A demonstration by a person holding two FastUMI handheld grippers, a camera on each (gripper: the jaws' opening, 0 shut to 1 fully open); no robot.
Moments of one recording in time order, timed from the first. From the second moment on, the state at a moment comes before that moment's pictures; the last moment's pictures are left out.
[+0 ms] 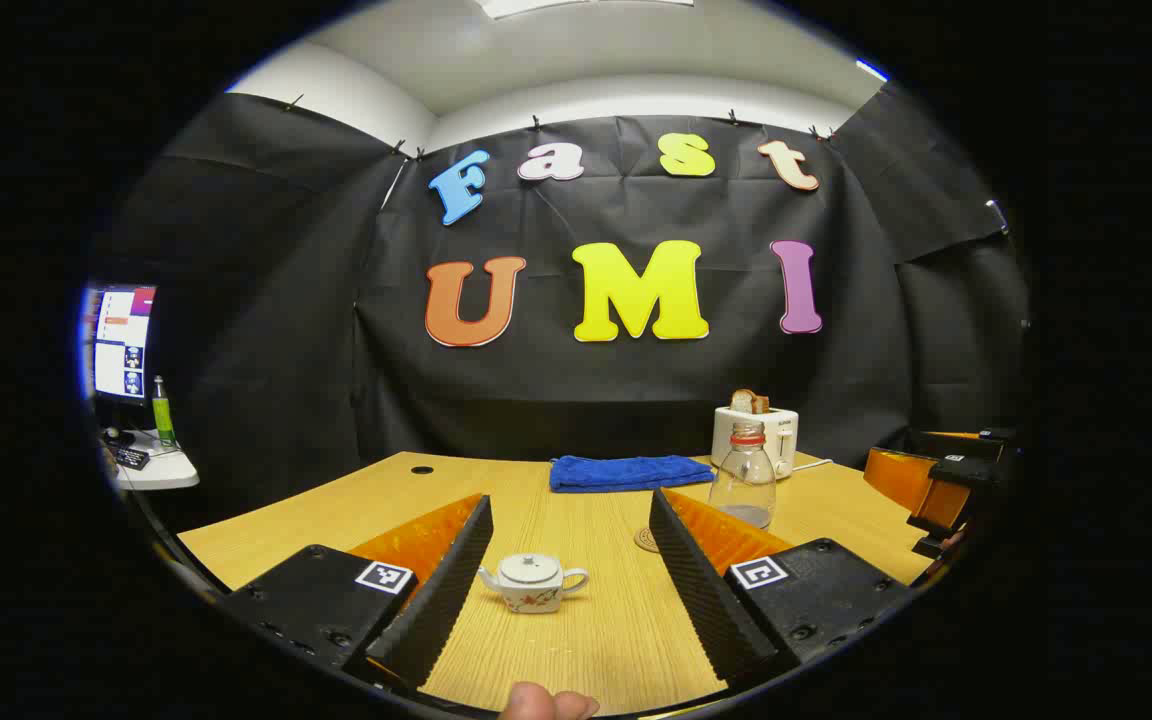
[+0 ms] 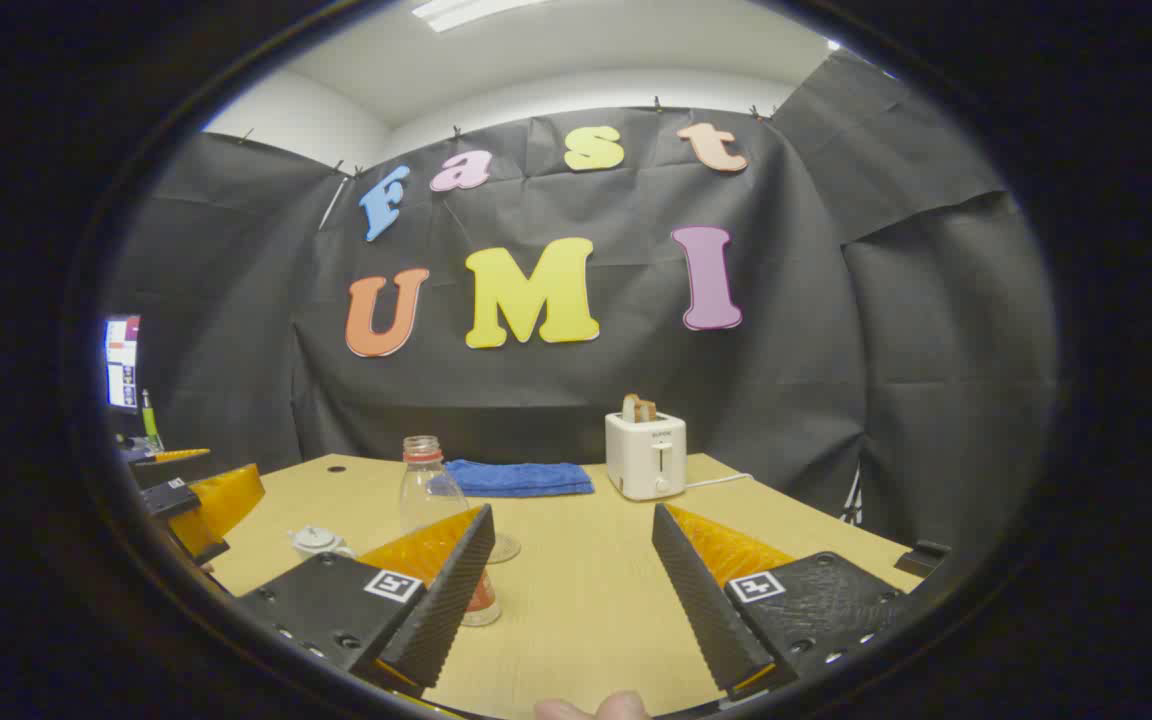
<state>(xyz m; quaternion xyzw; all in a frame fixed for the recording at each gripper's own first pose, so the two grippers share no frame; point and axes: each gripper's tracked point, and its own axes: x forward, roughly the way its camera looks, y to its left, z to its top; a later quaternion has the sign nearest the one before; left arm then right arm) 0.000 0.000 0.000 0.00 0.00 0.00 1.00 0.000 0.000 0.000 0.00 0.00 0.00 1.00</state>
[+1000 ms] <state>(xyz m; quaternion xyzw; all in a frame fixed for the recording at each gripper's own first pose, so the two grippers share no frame) 0.019 0.013 -0.027 -0.01 0.04 0.02 1.00 0.007 0.010 -0.004 -0.02 0.00 0.02 1.00</state>
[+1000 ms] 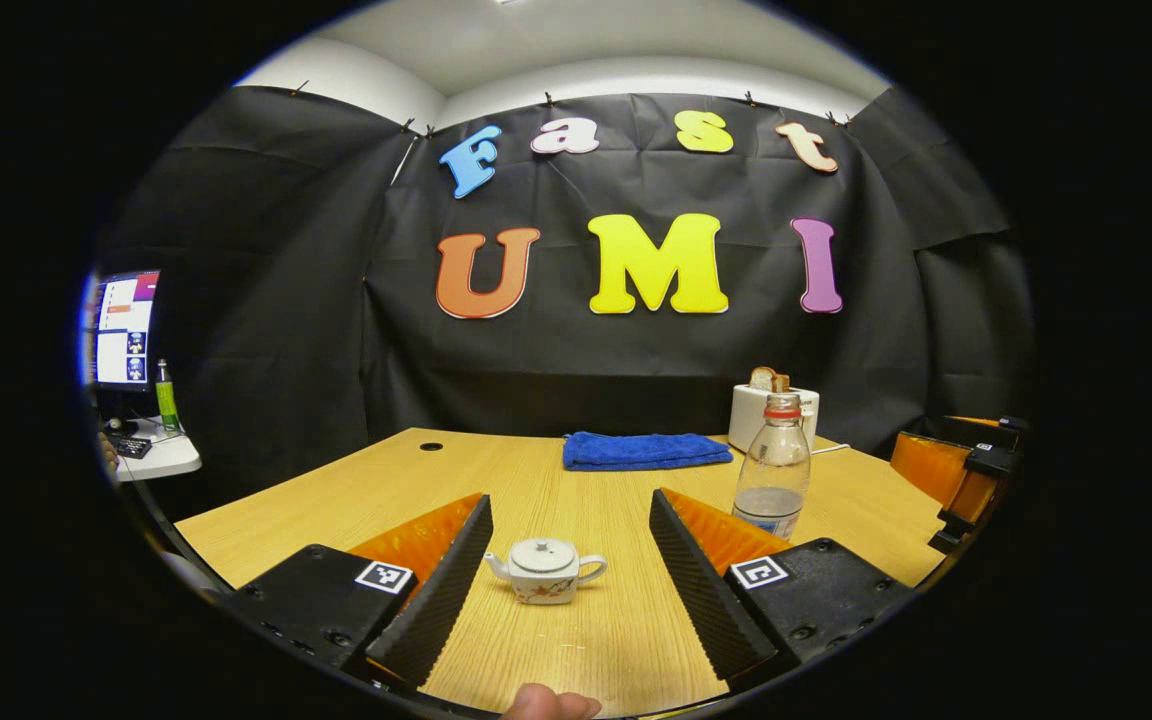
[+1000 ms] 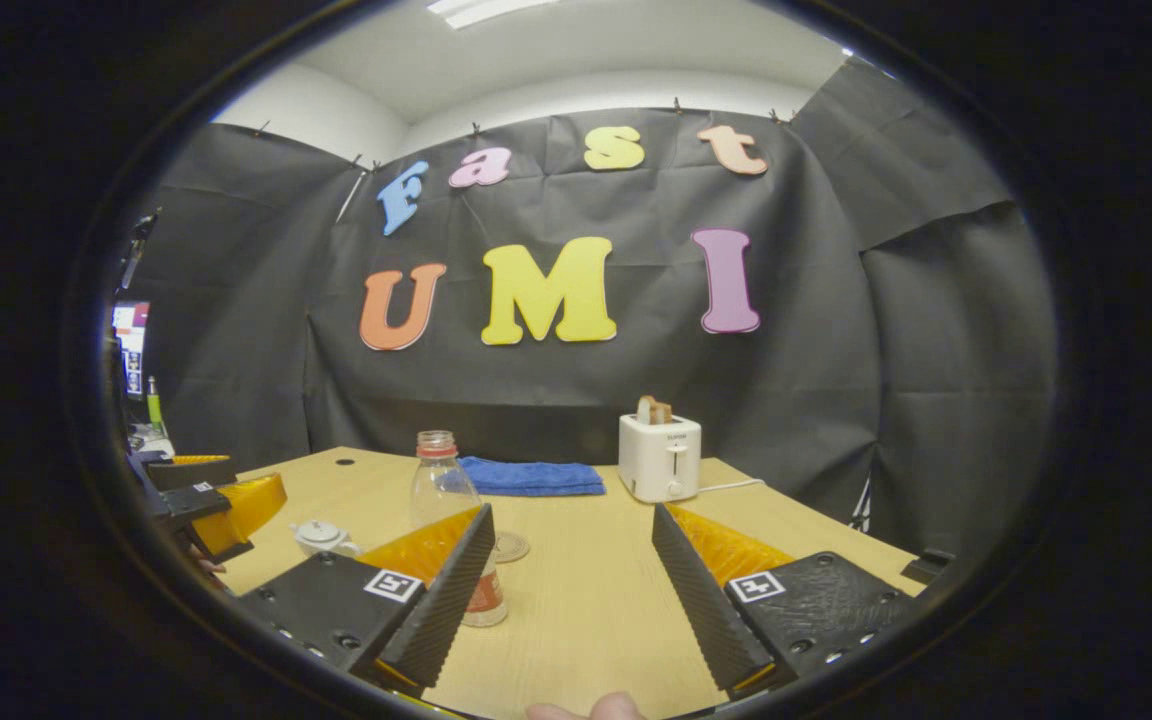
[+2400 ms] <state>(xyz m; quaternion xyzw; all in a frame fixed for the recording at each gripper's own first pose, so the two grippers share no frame) 0.092 0.039 -0.115 0.03 0.18 0.05 0.98 0.048 -0.019 -0.055 0.00 0.06 0.01 1.00</state>
